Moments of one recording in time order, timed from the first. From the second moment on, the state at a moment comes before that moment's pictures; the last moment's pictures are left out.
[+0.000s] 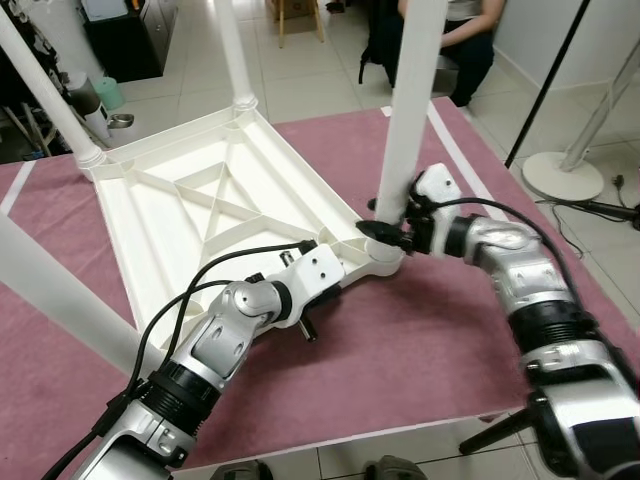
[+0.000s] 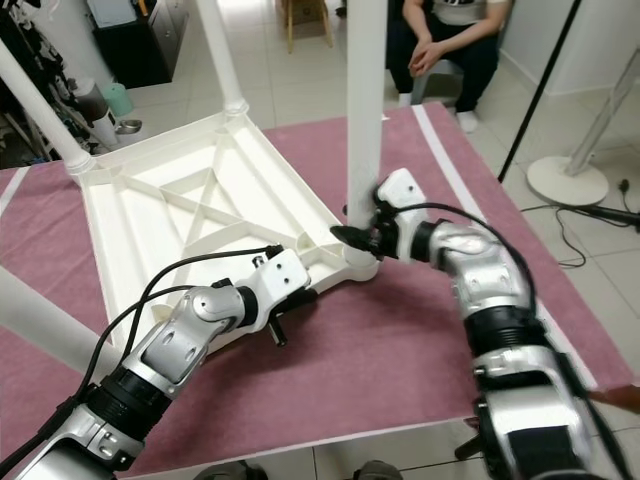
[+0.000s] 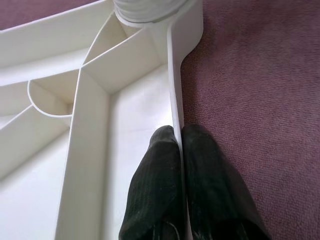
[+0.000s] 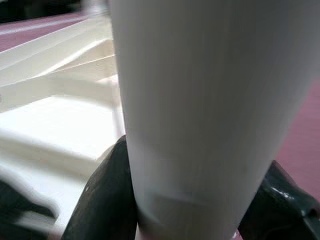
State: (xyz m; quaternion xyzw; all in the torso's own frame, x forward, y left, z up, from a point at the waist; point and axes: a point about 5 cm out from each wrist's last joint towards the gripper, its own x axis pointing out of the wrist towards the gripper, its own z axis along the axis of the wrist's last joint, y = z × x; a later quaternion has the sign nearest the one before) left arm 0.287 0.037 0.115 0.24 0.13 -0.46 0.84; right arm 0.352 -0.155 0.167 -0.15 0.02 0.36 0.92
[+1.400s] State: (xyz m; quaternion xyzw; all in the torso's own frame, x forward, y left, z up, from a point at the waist) left arm 0.288 0.041 0.123 0.24 0.11 -0.46 0.85; right arm 0.334 -0.123 0.164 -0.11 -0.05 0.21 0.97
